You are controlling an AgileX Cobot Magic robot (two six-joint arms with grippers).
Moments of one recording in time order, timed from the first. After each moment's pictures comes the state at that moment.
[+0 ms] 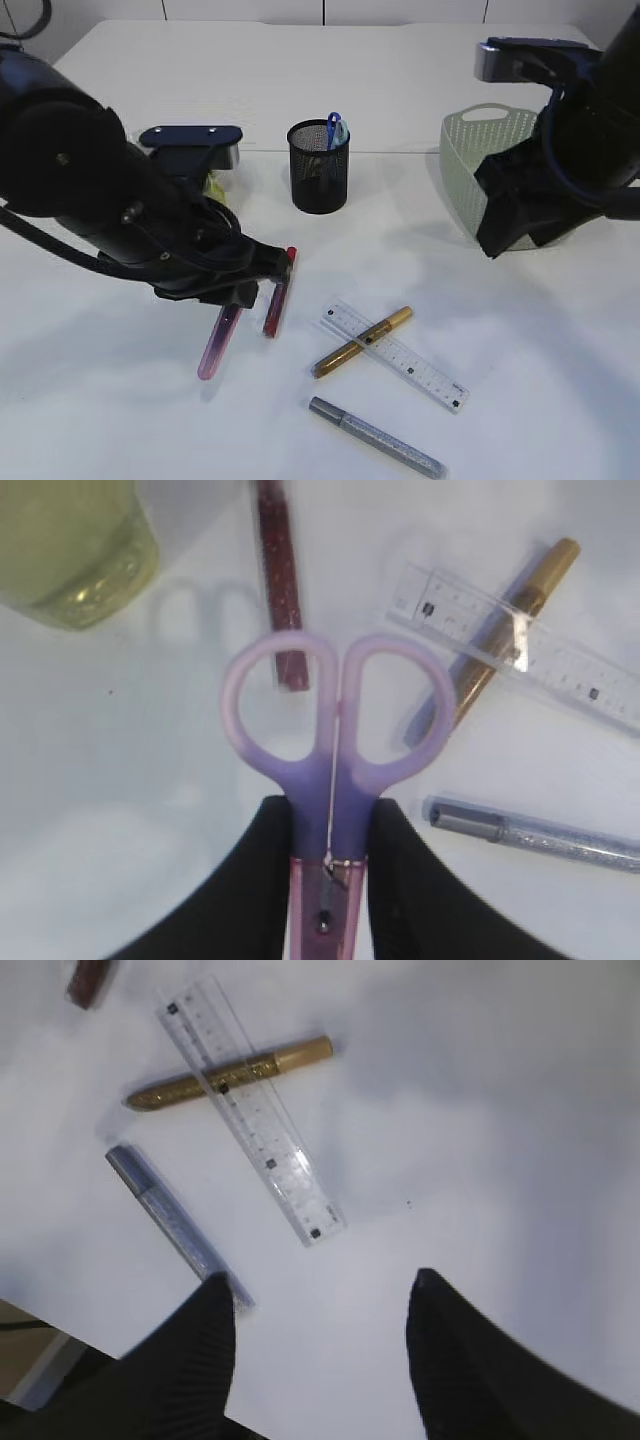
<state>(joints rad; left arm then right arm) -0.71 1.67 -1.05 0.09 0.56 -0.56 0.27 1.55 -1.27 0.20 1.15 -0.14</state>
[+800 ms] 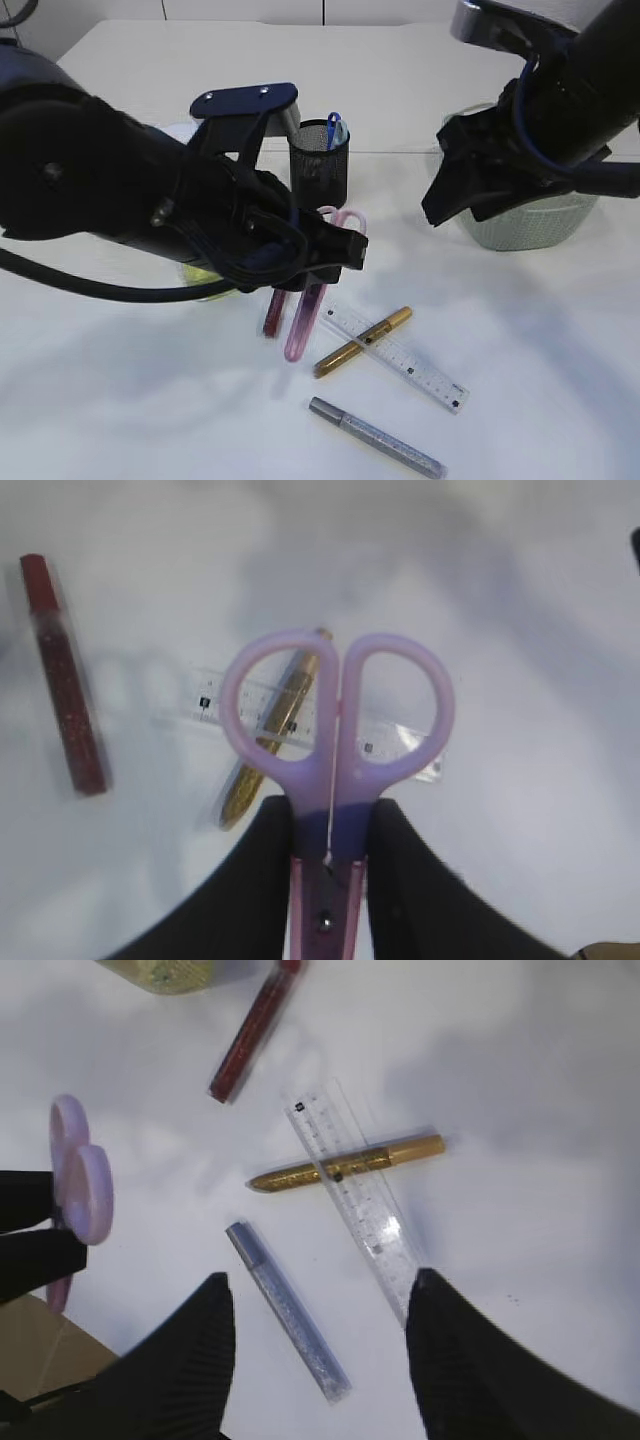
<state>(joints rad) -0.84 1.62 -1.05 0.01 0.36 -0.50 0.27 1.55 -1.27 0.42 1.03 -0.25</state>
